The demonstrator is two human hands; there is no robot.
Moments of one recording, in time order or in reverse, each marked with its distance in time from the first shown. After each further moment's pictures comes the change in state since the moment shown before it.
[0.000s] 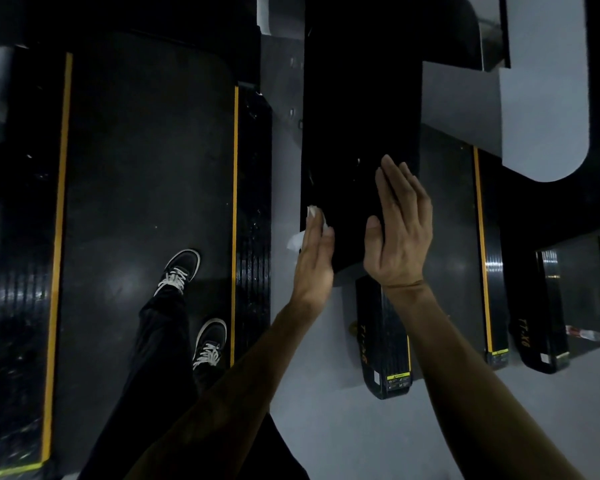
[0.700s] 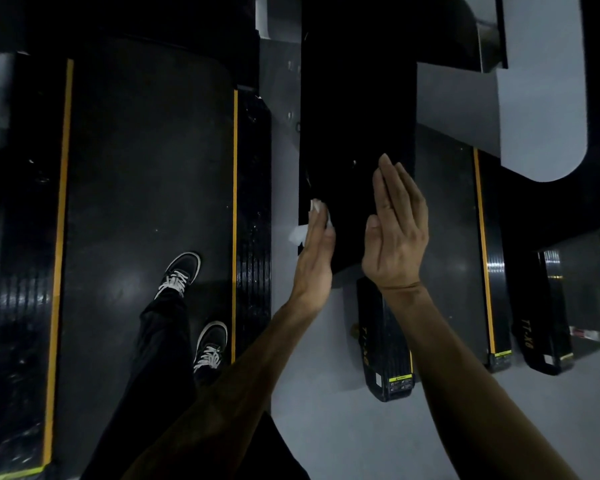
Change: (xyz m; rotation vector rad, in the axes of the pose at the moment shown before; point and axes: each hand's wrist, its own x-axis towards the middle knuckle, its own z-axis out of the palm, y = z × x) left_hand -0.004 0.022 0.003 -0.009 -0.052 0.061; right_hand -0.001 -0.002 0.001 0.020 0.017 0.010
